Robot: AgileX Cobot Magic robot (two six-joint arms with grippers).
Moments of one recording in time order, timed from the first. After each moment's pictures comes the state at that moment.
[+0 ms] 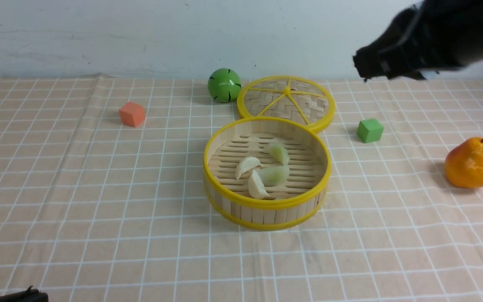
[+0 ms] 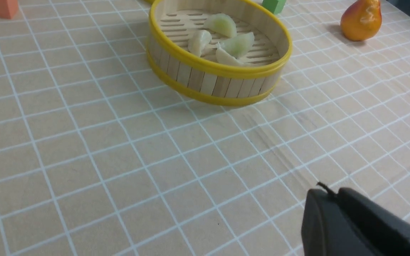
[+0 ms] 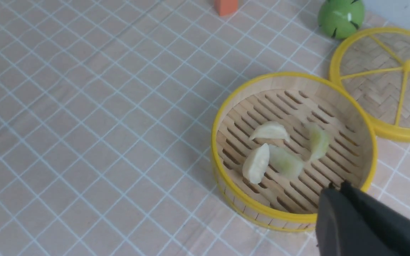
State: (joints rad) right arm 0.41 1.23 -1.40 0.36 0.84 -0.35; left arm -0.63 0.30 -0.42 0.02 0.57 -0.28
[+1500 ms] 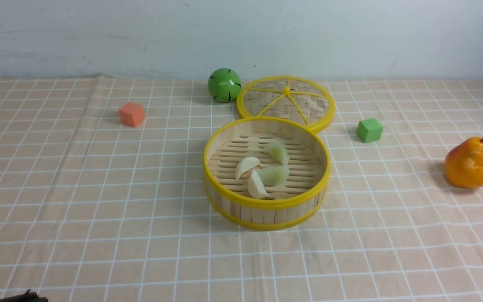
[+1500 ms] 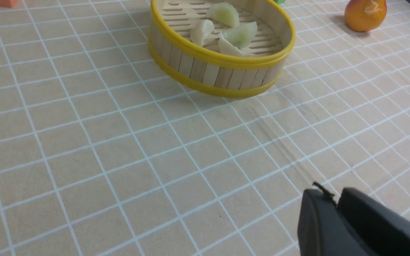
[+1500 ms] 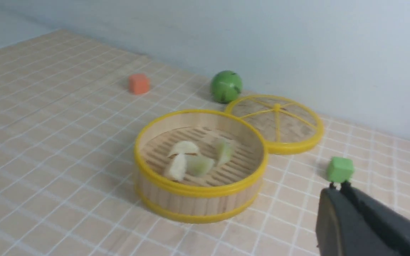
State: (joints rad) right arm 0.30 0.33 -0.45 0.20 0.33 -0.19; left arm -0.63 0.30 -0.42 0.02 0.58 -0.28
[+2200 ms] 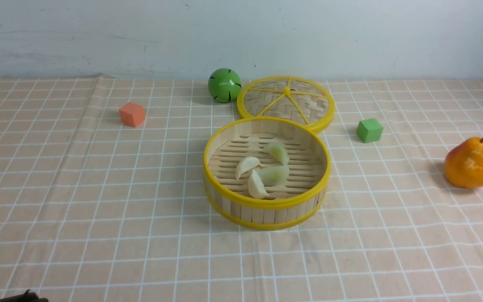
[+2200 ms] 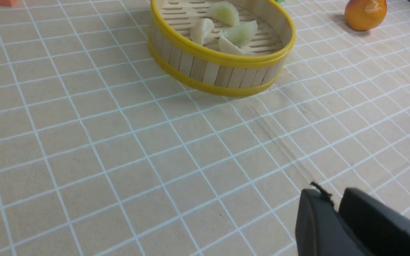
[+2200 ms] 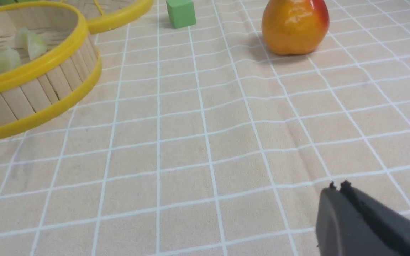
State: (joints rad) right arm -0.03 -0.01 0.02 0.00 0.39 0.18; left arm -0.63 0.30 -0.42 0.02 0.58 -0.28
